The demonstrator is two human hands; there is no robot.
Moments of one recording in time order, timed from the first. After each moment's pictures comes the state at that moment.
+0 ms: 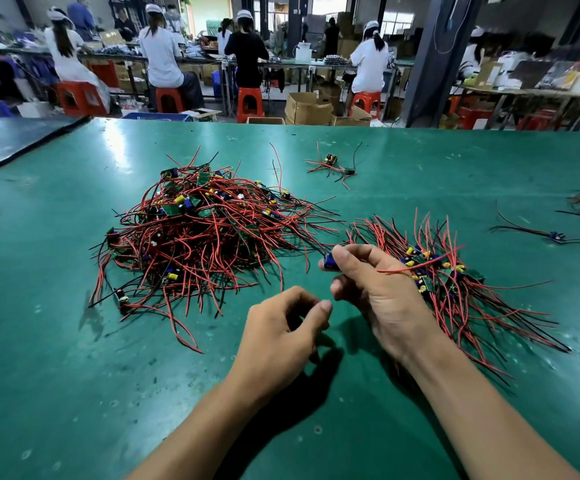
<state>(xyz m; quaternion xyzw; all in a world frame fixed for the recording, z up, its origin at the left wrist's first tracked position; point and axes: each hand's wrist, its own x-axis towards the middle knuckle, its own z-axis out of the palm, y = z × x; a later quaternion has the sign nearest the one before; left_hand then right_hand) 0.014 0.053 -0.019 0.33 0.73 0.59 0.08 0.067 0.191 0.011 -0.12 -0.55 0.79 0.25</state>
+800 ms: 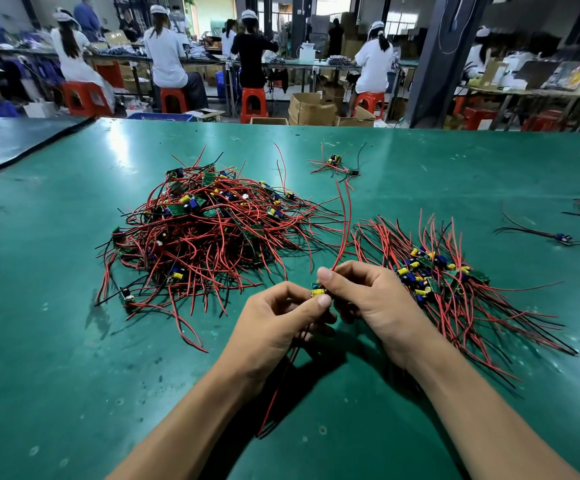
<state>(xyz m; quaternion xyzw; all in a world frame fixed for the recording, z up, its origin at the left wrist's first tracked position) 0.002 0.045 -0.017 0.24 0.55 0.74 0.31 0.071 0.190 0.003 -0.13 -0.68 0.70 0.16</state>
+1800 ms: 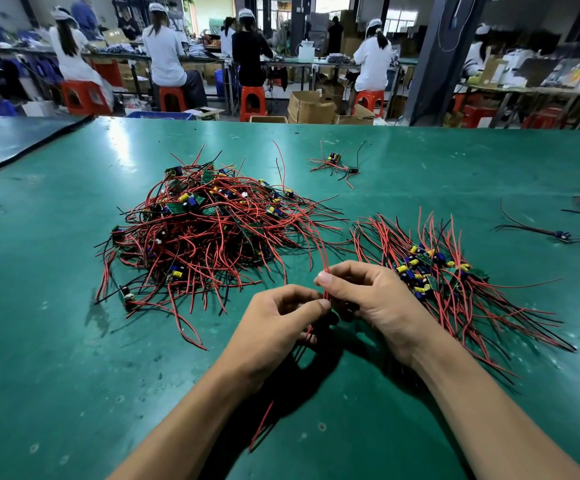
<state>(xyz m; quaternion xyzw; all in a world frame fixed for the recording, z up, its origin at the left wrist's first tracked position) 0.001 0.049 -0.016 0.26 0.61 0.69 0.30 0.072 0.194 0.002 -0.12 -0.65 0.74 0.12</state>
